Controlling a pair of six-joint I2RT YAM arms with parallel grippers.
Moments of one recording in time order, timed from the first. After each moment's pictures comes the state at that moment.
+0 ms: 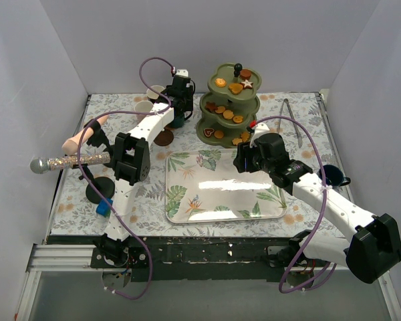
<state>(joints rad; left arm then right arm) -0.40 2.38 2.18 -0.44 -0.34 -0.24 0.58 1.15 0.82 -0.25 -0.01 0.26</state>
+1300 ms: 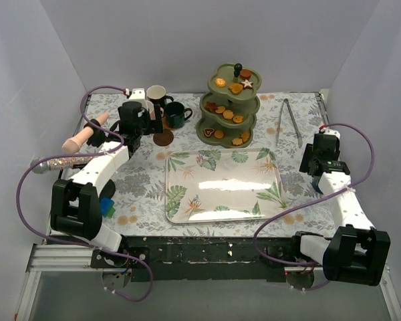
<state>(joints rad) -0.24 1.51 1.12 -0.06 -0.17 -0.17 -0.07 1.12 0.79 -0.50 0.30 0.12</state>
